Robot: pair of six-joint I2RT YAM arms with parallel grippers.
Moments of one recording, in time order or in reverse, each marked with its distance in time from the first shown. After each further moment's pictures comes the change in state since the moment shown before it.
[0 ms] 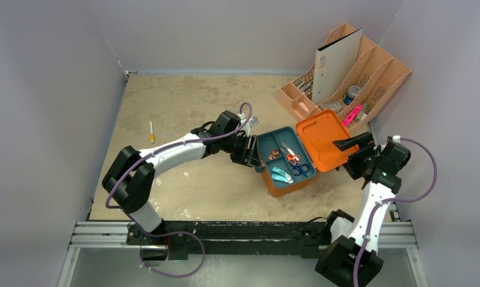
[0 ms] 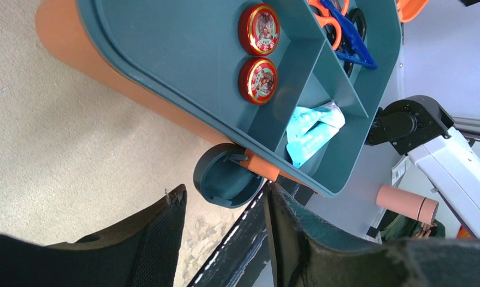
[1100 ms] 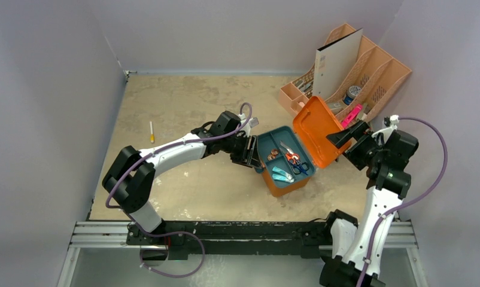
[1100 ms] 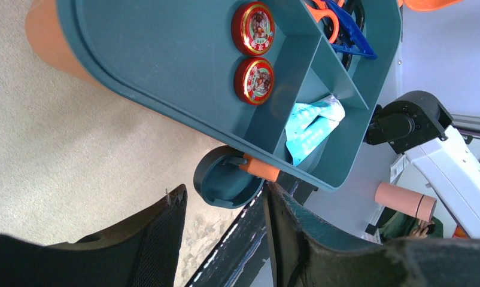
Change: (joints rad) left arm 0.000 0.004 0.000 -0.004 0.010 0.002; right arm 0.113 -0.058 0.302 -0.251 -0.056 -0.214
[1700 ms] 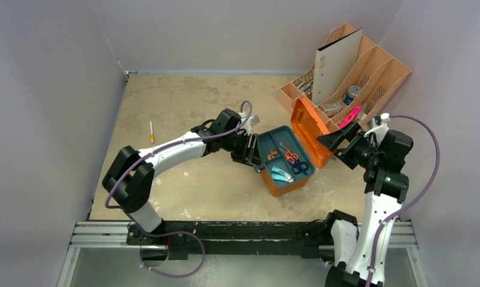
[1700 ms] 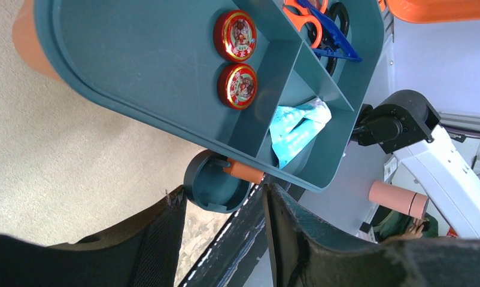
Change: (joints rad) left arm 0.000 0.000 0.025 -0.017 0.013 -0.006; right arm 0.096 -0.036 0.013 -0.012 -0.080 0.028
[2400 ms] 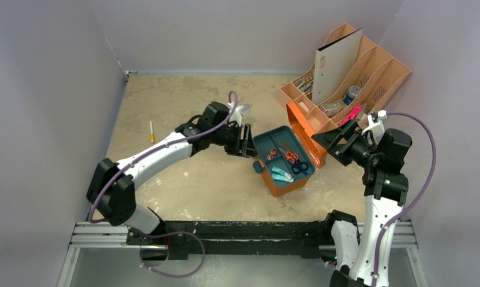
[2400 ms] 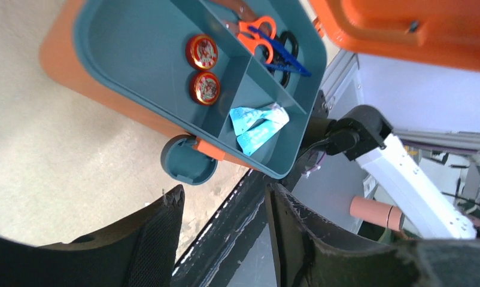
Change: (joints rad) left arm 0.029 -0.119 0.007 -0.030 -0.011 -0.050; right arm 0.066 -0.017 0.018 0.051 -0.085 0.101
